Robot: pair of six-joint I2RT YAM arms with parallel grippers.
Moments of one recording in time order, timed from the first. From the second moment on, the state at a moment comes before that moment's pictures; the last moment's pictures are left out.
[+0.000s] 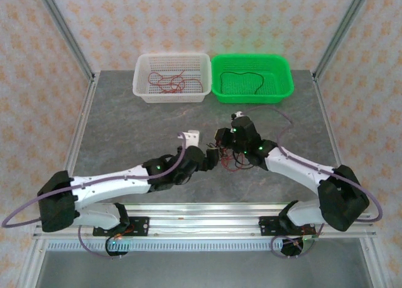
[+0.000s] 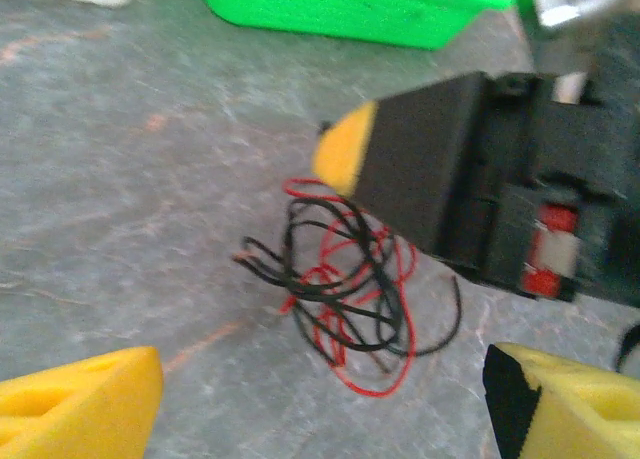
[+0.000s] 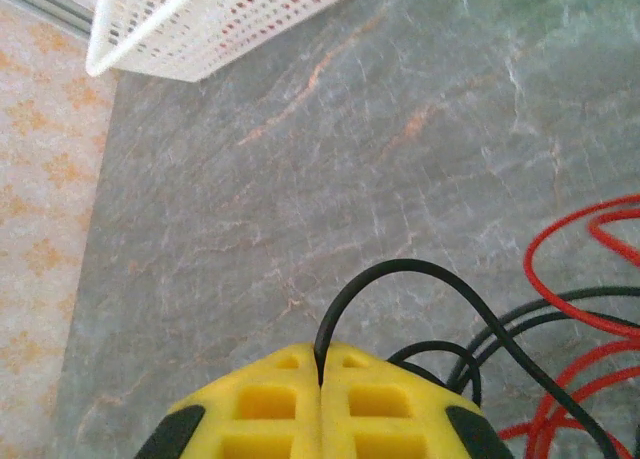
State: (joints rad) left arm -1.07 1.30 0.83 -0.14 -0.48 -0.77; right arm 0.64 1.33 0.75 -0.02 -0.09 0.88
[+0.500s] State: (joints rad) left arm -1.13 1.50 0.82 0.08 -0.54 -0.74; right arm 0.60 1.33 0.68 0.09 -0.24 1.07
